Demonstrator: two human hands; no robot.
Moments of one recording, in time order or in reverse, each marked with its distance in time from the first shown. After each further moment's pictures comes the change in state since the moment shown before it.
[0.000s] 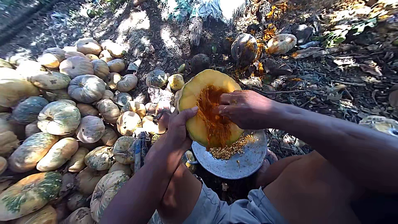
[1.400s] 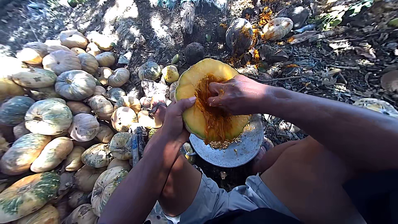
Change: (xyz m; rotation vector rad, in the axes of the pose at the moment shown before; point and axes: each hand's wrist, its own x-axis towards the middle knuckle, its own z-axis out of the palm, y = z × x) left_hand -0.004 0.005 0.008 -0.002 -0.041 -0.053; right_hand 0.011 0.001 0.006 -0.116 -0.044 -0.033
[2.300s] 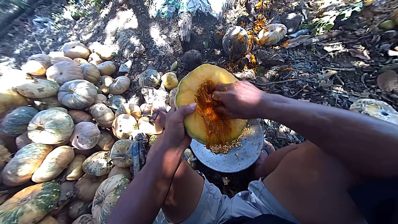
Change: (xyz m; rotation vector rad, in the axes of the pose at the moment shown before) left_hand 0.001 -0.004 0.007 0.001 0.023 0.054; right_hand -0.004 -0.009 -0.010 -0.007 -0.147 0.397
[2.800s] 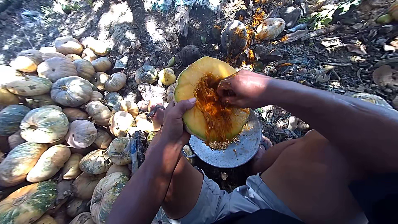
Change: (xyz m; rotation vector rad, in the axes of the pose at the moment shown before) left_hand -0.002 0.002 0.004 0.021 -0.004 -0.004; right_hand -0.003 0.012 -0.025 0.204 -0.150 0.028
